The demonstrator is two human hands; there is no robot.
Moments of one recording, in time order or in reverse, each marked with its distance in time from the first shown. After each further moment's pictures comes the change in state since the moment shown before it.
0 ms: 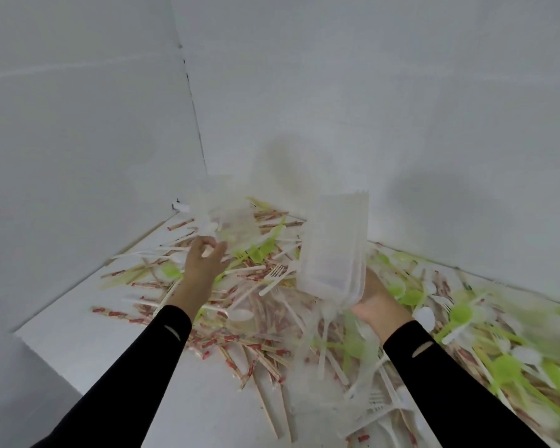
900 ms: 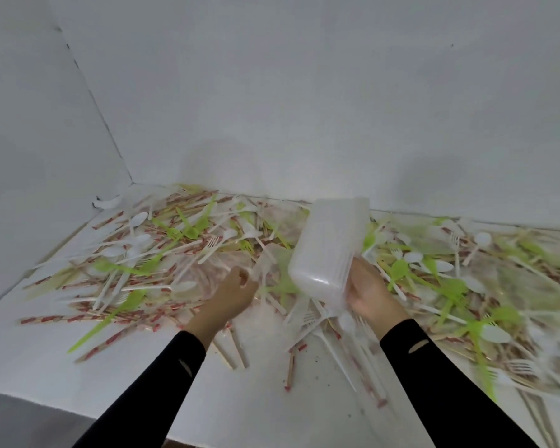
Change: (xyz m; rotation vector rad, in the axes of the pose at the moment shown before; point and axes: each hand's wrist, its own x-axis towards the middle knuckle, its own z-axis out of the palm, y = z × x) left_hand -0.157 -0.037 0.087 0.824 -0.557 -0.055; right_hand -0.126 0.031 -0.097 0.059 0.385 -0.182
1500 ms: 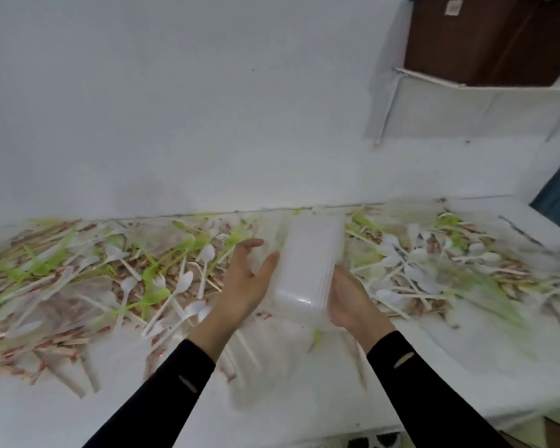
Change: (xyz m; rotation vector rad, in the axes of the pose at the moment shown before) left_hand -0.109 0.194 0.200 -0.321 -0.055 0.415; right_hand -0.122 -0.080 -0.210 0.046 0.279 -0.099
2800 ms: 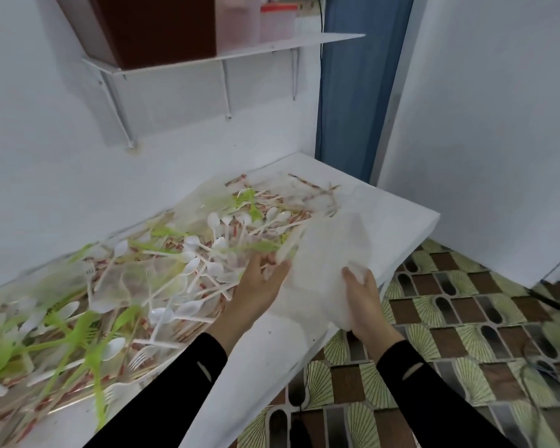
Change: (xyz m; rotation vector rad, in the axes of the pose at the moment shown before) left_hand -0.054 0.055 0.388 -0.028 -0.691 0.031; right_hand -0.154 -0.097 -0.343 0.093 0.809 -0.295
